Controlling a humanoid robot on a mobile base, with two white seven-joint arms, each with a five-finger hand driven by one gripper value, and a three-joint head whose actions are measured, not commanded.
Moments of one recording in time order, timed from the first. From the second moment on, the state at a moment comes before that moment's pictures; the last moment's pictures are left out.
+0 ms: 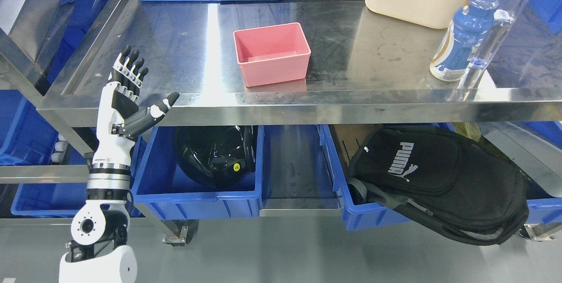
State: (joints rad) left arm -0.42 0.00 0.18 -1.59 0.16 -0.12 -0.24; right arm 0.00 0.00 0.00 0.00 0.00 0.02 -0.04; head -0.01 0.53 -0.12
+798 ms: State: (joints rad) left arm -0.62 0.11 0.17 -1.57 0.10 -0.10 -0.51; right arm 0.00 0.00 0.00 0.00 0.00 0.02 -0.04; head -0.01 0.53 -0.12
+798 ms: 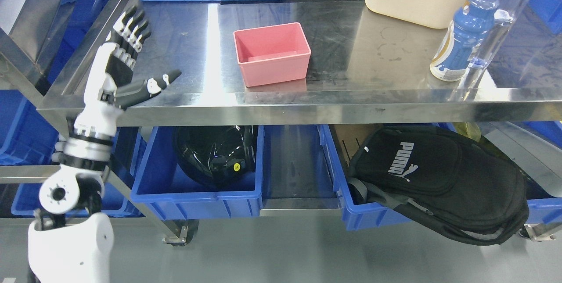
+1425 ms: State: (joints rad) left arm -0.93 0.21 -0.07 -1.40 -0.25 -0.05 -0.83; right arm 0.00 0.00 0.00 0.00 0.00 0.02 -0.04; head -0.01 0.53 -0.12
